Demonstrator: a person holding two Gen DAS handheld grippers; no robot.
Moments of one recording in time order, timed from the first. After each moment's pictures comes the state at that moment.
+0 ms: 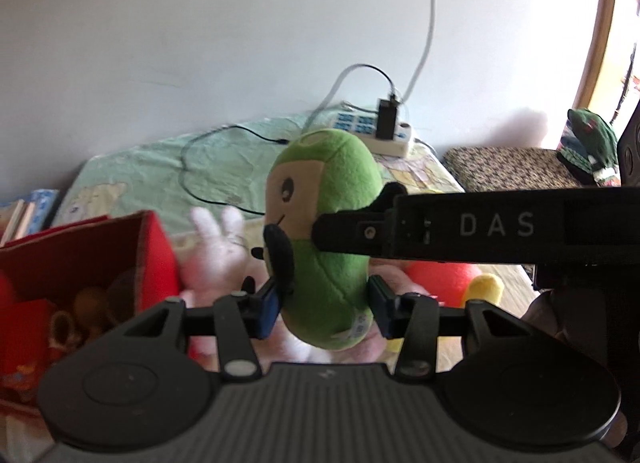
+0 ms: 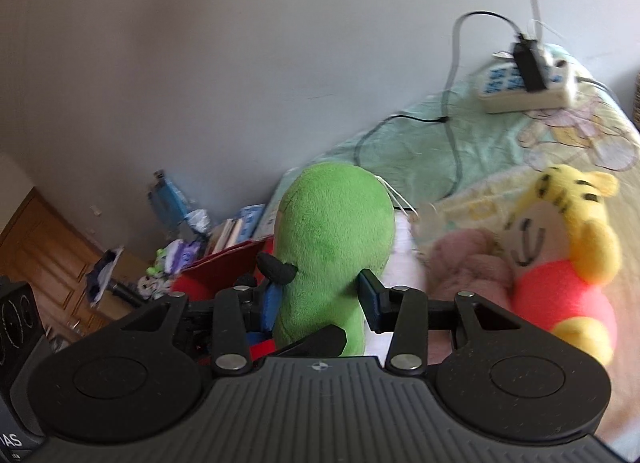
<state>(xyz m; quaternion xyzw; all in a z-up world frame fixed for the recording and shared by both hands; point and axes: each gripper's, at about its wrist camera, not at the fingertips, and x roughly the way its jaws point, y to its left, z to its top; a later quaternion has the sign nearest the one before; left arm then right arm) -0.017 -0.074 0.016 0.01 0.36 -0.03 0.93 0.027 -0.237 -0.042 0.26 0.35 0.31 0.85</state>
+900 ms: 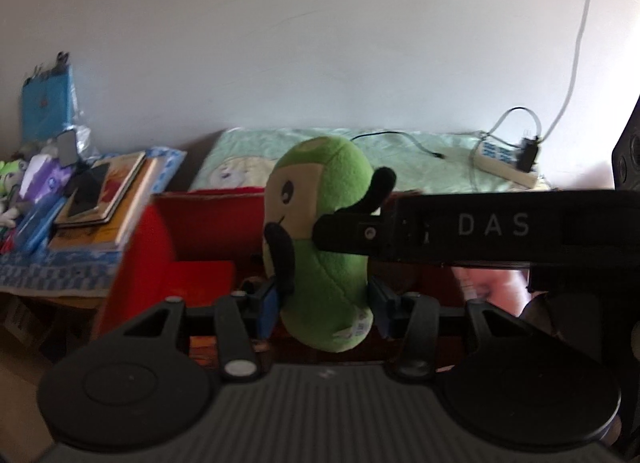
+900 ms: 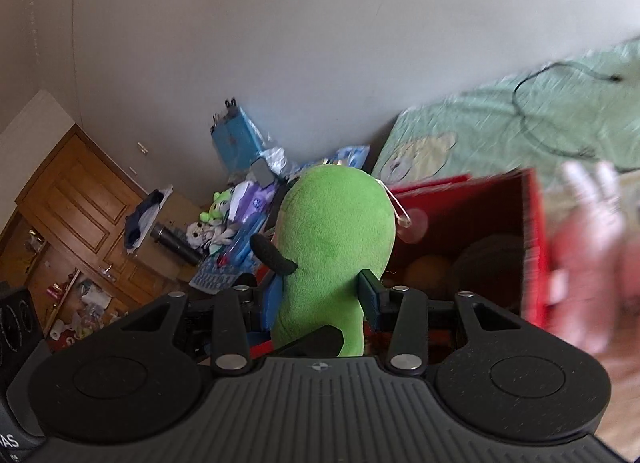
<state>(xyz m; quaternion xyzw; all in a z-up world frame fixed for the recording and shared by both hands) -0.083 0.149 0.022 -0.04 0.35 0.07 0.93 0.026 -0.006 -0.032 0.22 0.38 0.39 0.81</state>
